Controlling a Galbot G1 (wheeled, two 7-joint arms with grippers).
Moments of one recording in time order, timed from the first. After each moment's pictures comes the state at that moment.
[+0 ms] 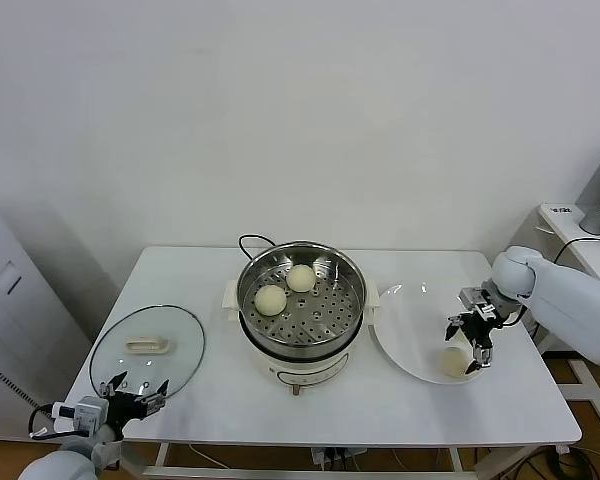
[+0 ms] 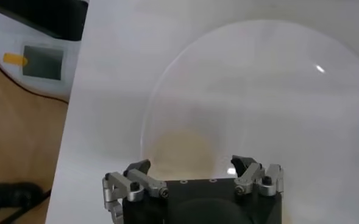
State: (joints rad) left arm 1.52 -0.94 -0.52 -1.98 -0.48 0.48 -0.15; right arm 0.11 0.70 -1.02 0.98 0.06 0.10 -1.22
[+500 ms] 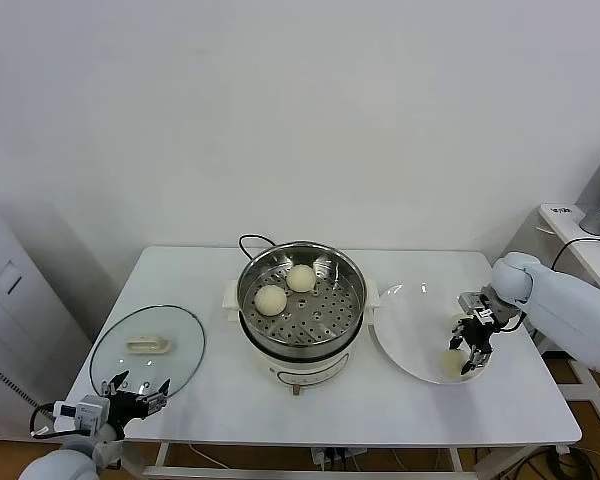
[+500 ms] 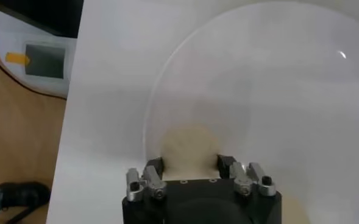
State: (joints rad) left arm 1.51 -0.95 -0.52 -1.98 -0.48 0.49 -0.16; right arm 0.08 0.71 -0.98 0.96 0.05 0.09 -1.23
